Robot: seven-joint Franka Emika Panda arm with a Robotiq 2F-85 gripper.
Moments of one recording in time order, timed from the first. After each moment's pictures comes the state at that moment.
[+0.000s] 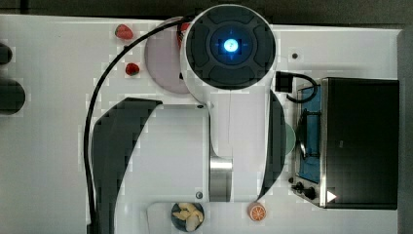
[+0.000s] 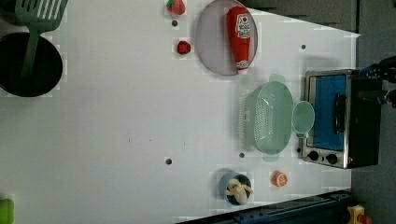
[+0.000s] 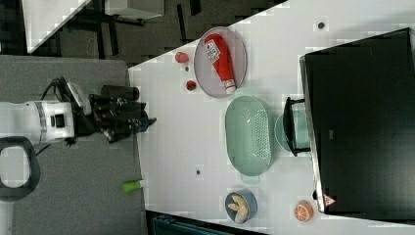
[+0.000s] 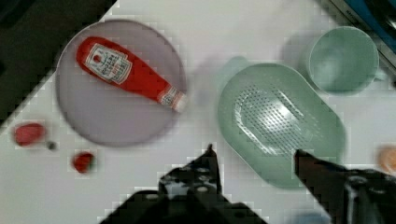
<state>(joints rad) 0.01 -0.02 -0.01 -1.78 -0.02 0.18 0.08</state>
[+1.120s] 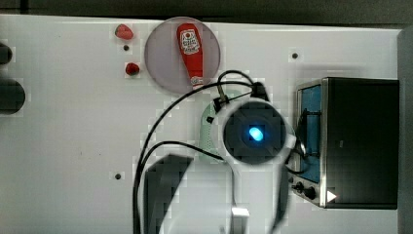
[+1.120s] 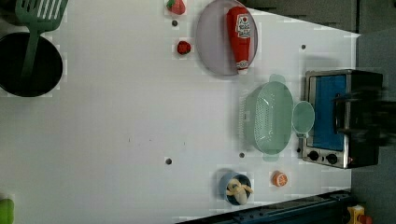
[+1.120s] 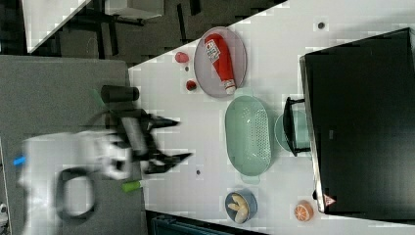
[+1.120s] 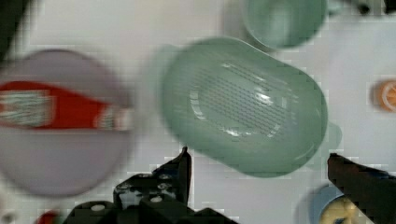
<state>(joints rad) -0.01 -0.15 -0.05 -2.24 -0.01 0.49 0.40</state>
